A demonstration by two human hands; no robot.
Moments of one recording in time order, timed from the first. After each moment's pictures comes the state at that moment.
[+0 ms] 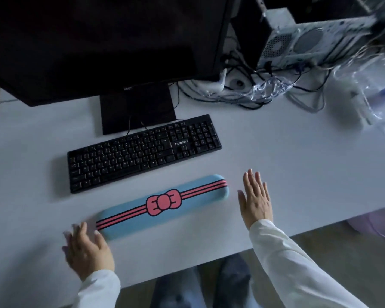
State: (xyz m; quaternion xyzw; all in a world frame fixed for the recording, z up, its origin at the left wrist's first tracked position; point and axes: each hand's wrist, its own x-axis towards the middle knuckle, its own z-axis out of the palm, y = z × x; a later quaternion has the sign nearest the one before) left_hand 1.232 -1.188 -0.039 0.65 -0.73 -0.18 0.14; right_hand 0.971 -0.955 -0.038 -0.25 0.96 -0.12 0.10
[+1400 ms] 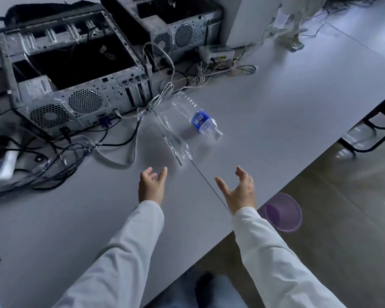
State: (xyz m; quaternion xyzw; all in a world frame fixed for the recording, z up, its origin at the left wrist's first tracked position) left_hand 0.638 -0.798 0.037 0.43 -0.69 -0.58 0.00; right_hand 0.615 -0.610 0.047 0.13 0.90 -0.40 0.09
